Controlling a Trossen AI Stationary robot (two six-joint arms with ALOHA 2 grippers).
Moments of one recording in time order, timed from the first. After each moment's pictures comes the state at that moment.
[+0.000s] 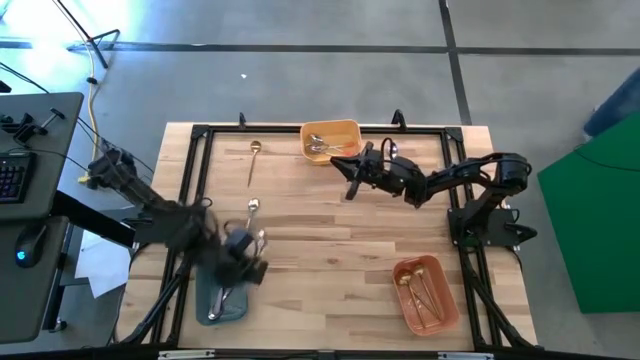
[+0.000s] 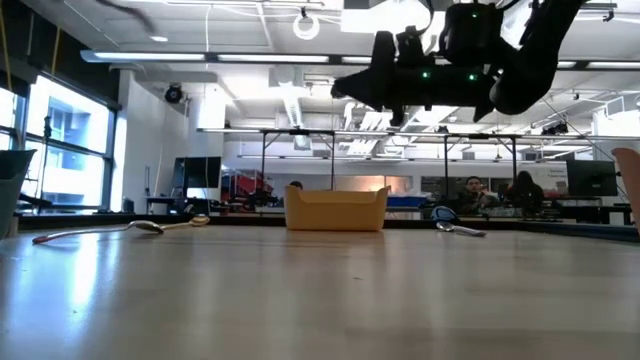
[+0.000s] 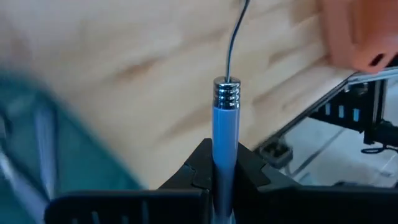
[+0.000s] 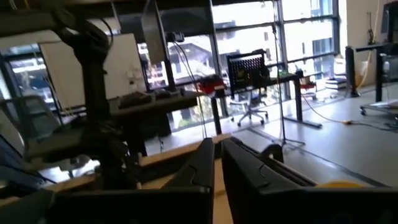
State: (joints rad) left arm -0.66 1.31 1.10 -0.82 -0.22 -1.84; right arm -0.23 1.67 0.61 1.25 0.10 0.15
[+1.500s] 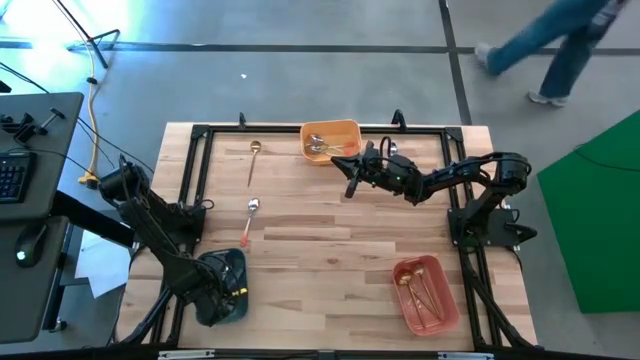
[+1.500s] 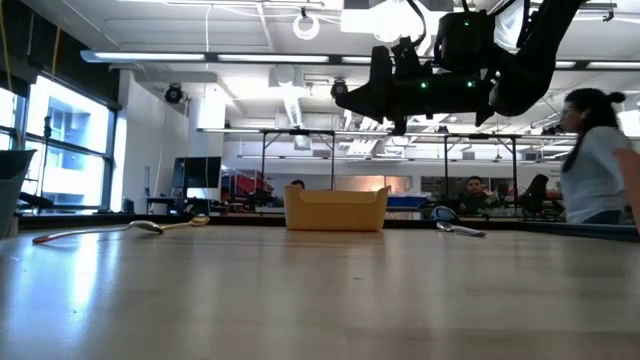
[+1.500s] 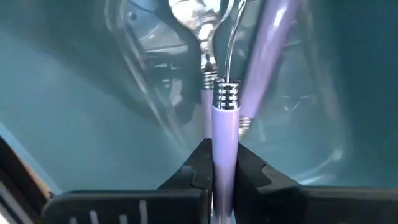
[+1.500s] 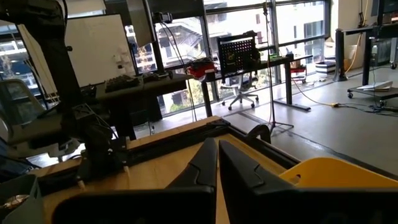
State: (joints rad) left arm -0.95 1.53 0.91 -0.89 0.04 -2.28; right arm -0.26 1.67 0.61 1.16 0.11 0.16
